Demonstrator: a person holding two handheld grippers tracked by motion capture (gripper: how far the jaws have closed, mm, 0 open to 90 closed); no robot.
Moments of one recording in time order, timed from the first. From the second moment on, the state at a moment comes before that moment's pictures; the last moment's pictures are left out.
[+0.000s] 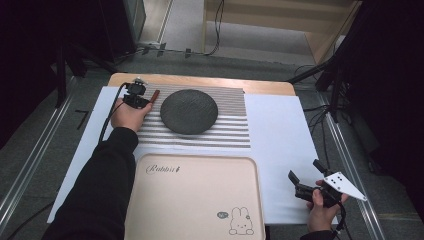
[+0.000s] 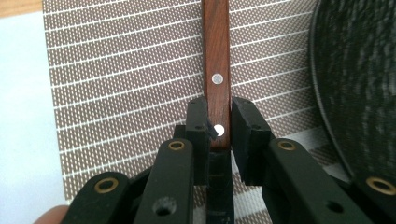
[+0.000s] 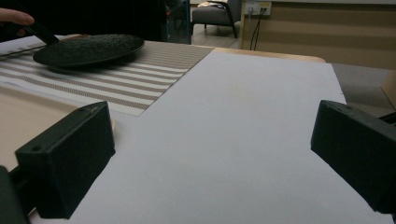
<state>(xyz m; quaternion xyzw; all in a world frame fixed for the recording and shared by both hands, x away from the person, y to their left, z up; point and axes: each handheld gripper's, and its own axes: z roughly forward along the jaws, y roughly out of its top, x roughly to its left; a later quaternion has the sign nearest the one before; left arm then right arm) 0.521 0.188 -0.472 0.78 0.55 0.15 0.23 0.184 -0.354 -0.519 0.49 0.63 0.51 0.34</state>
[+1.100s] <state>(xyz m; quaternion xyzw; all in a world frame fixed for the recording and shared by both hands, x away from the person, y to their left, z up) 0.463 0.205 -0.433 0.78 0.53 0.13 0.30 0.184 -0.354 -0.519 0.49 0.63 0.51 0.33</state>
